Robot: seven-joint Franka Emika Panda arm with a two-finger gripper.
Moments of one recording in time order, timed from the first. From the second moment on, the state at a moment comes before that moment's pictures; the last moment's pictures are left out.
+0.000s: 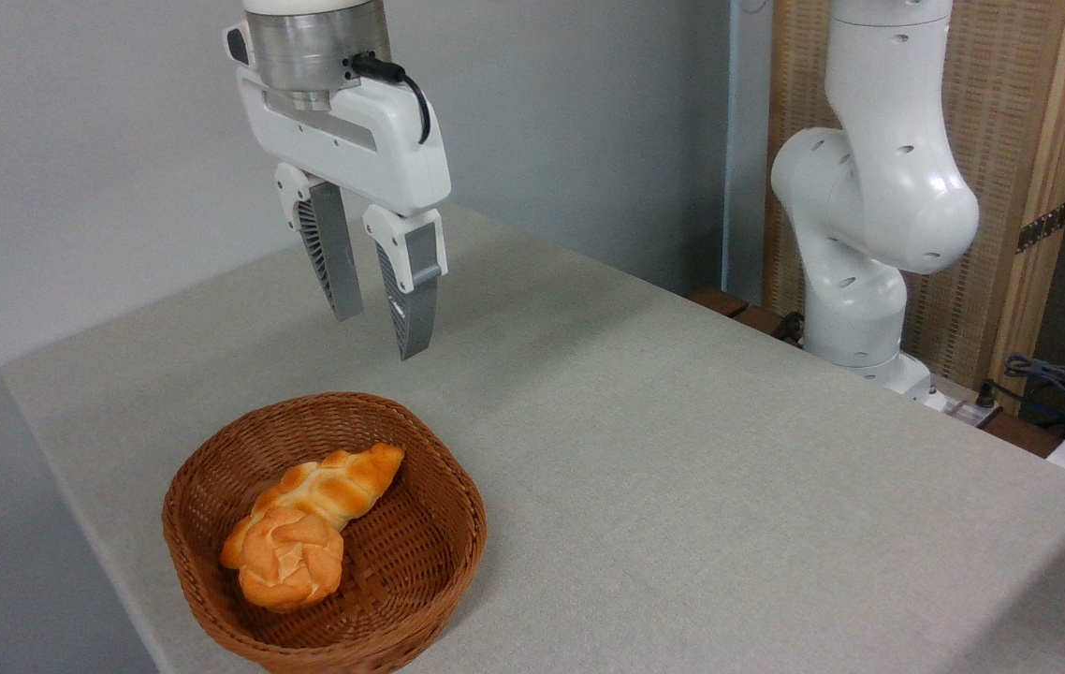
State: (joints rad) arm -0.22 -0.01 0.09 -1.65 -0.04 1.68 0.58
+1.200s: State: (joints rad) arm -0.14 -0.01 0.09 -1.60 -0.04 1.58 0.62
